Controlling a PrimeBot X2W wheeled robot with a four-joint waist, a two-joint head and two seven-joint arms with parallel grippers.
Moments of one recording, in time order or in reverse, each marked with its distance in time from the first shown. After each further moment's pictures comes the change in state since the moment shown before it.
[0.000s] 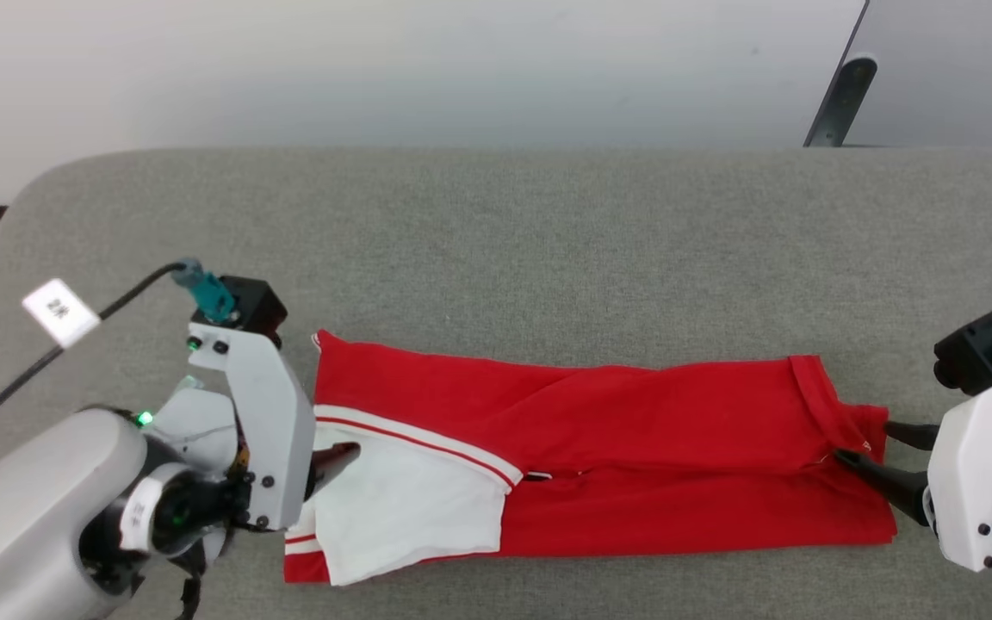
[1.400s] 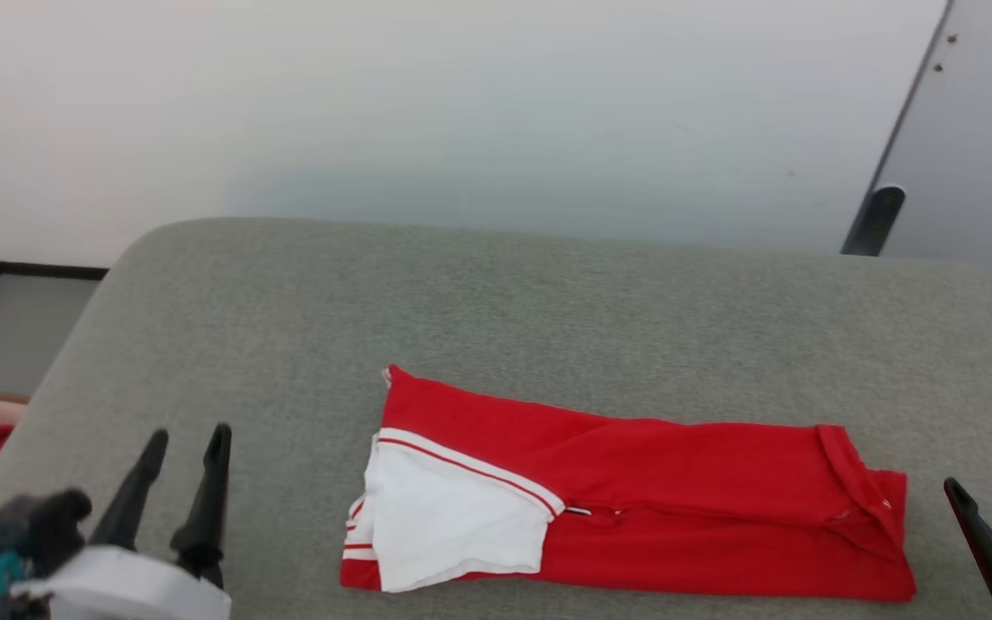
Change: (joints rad) left arm 0.675 -0.209 0.521 0.142 0.307 -0.223 -1.088; right arm 0.391 0.164 -0.344 0.097 -0.342 0.000 -0.668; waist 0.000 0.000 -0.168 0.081
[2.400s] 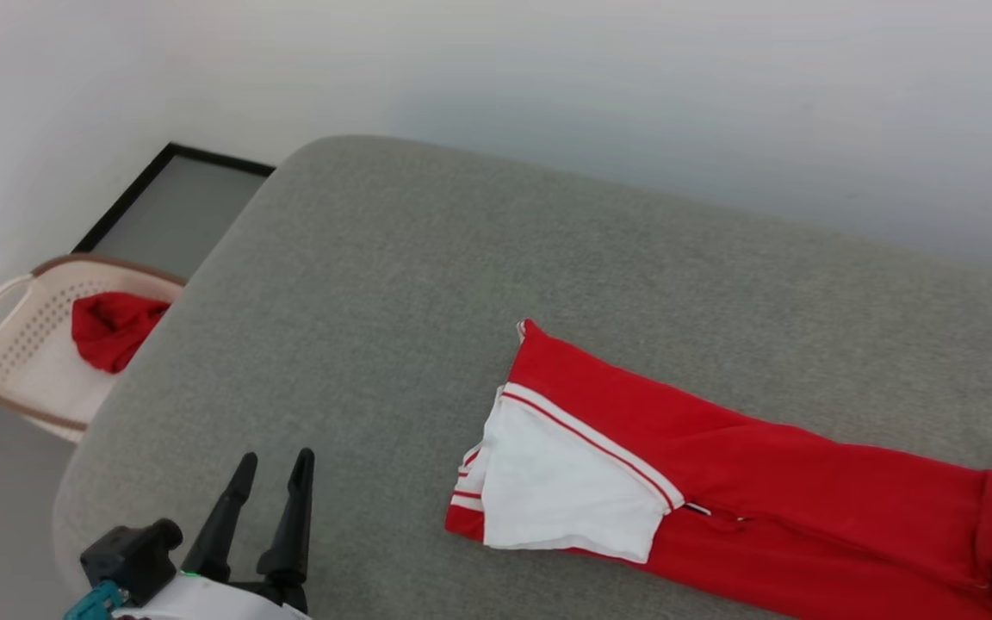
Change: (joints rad) left arm 0.052 -0.387 0.217 0.192 0.296 -0.293 -0.002; right arm -0.211 -0.051 -0.018 0.314 0.158 0.000 0.723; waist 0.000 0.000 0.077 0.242
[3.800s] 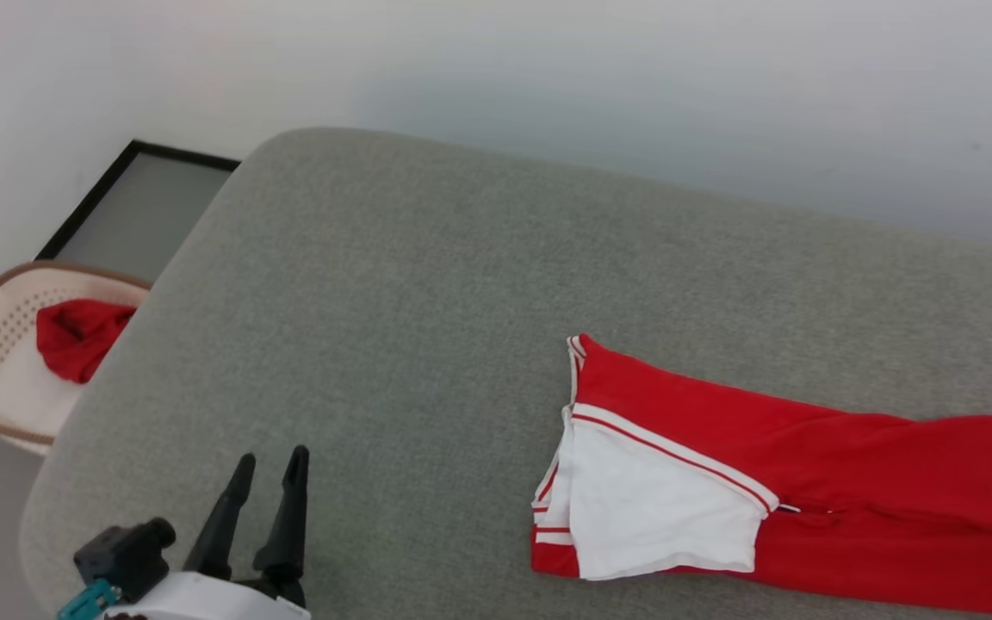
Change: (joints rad) left arm -0.025 -0.022 0.011 0.038 -0.057 -0.014 0.000; right arm -0.128 -0.113 -0.033 0.086 0.029 0.000 0.011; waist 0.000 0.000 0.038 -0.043
